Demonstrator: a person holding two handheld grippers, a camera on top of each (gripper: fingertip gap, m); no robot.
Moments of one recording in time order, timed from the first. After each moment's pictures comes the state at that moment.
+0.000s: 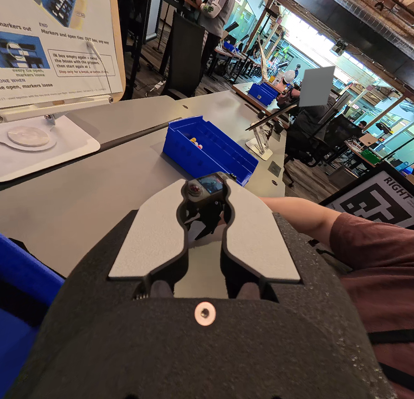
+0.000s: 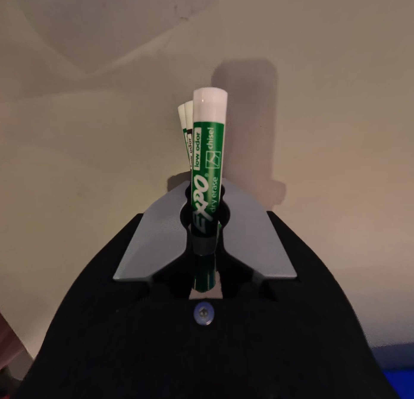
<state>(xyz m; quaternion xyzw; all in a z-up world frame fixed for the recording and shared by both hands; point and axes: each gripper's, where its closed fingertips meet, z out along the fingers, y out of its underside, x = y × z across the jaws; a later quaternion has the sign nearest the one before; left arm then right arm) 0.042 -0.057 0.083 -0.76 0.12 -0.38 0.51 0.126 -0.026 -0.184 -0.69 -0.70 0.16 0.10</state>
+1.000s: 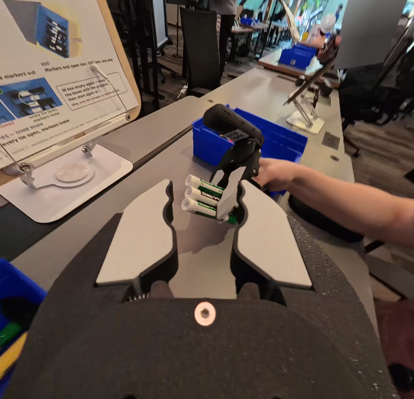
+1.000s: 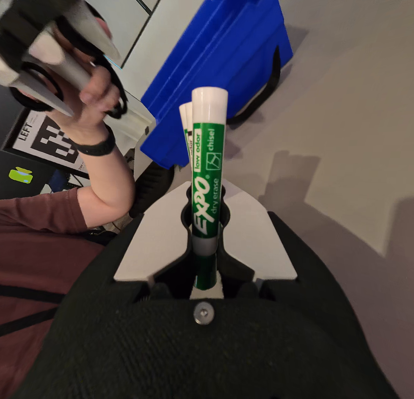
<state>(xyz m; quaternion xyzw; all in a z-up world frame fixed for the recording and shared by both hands) 0.068 -0.014 0.047 -0.76 0.21 -0.25 0.56 0.109 0.005 -0.081 -0.67 -0.47 0.57 0.09</state>
